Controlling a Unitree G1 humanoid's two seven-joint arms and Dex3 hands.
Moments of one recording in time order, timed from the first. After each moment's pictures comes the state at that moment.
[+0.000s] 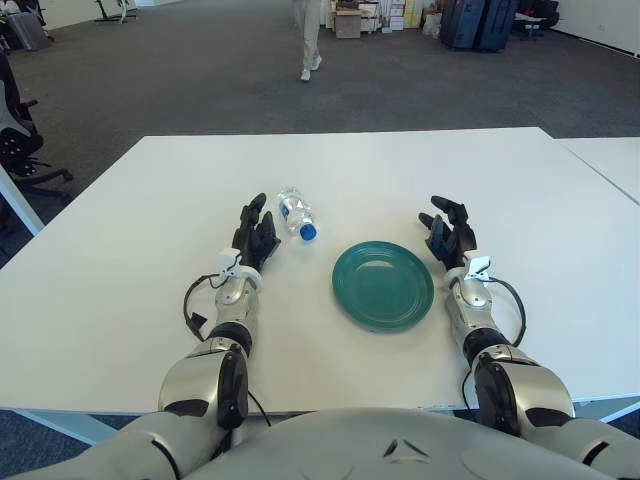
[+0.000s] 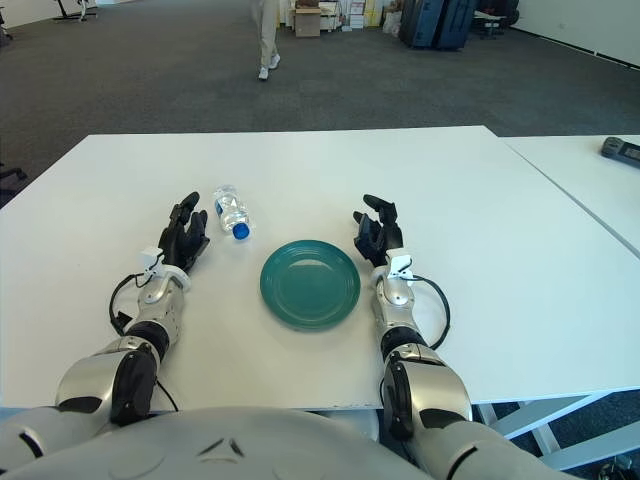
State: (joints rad) left arm -0.42 0.01 0.29 1.22 -0.15 -0.46 -0.23; right arm -0.38 -0.04 -0.19 1.16 0.02 -0.71 -0.01
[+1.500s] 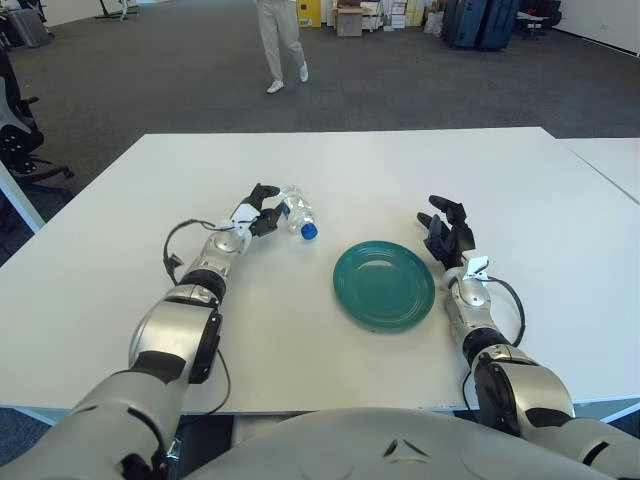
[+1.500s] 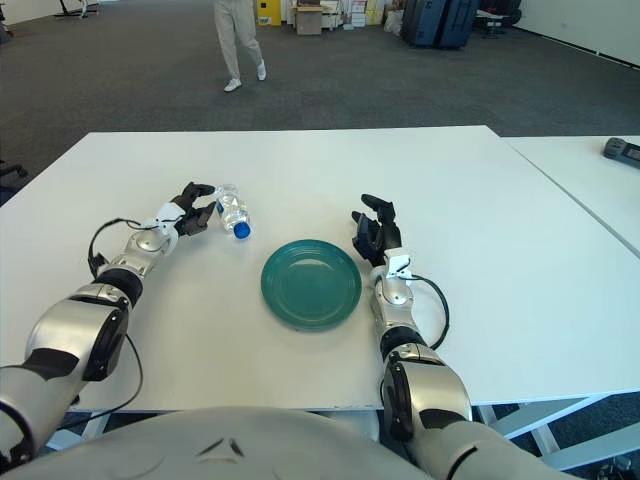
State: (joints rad) left arm -0.68 0.28 -0.23 1.27 0.44 -0.35 0.04; right arm -0.38 -0.04 -0.17 1.16 0.02 -0.72 -0.01
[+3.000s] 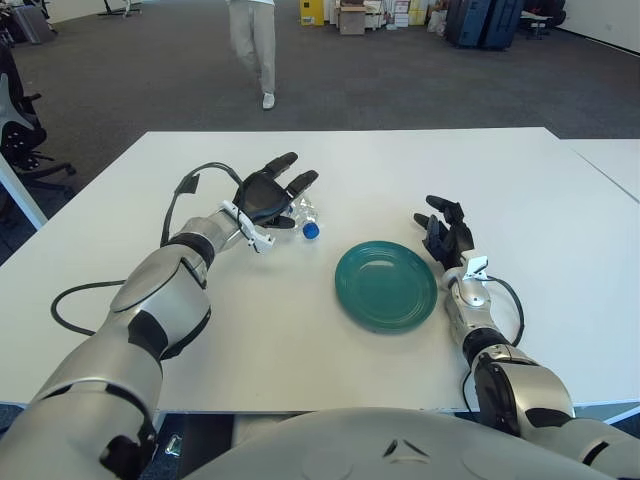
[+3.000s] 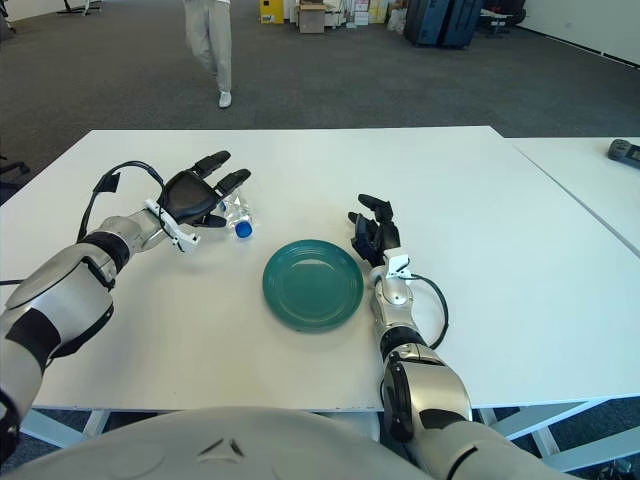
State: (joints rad) left arm -0.87 0.36 -0.89 1.36 1.11 -0.42 0.85; right arm -0.38 -0.04 -0.17 1.16 0.02 -0.73 0.01
